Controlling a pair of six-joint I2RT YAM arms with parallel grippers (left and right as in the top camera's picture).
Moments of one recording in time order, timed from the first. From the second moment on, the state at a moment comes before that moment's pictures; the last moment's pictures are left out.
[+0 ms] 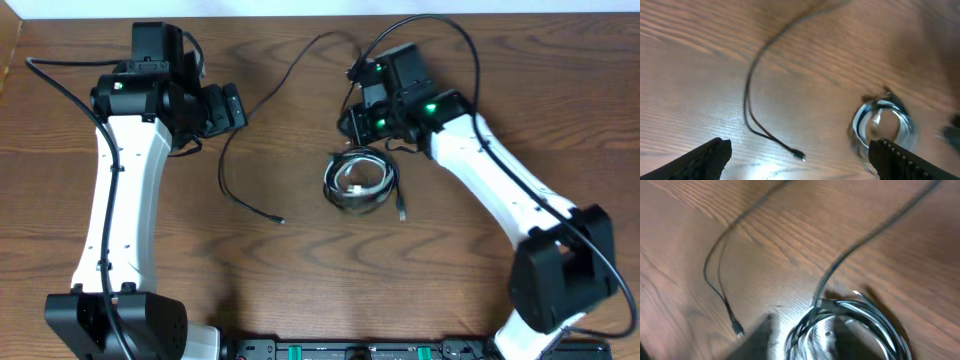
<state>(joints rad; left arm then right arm) 0.01 1.63 1.63 -1.18 0.17 -0.29 0.47 1.85 1.49 -0.57 -0.37 0.20</state>
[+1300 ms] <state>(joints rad) -0.54 1.94 1.41 -0.77 0.20 -0.81 0.17 1.82 1.49 -0.76 -0.35 0.23</state>
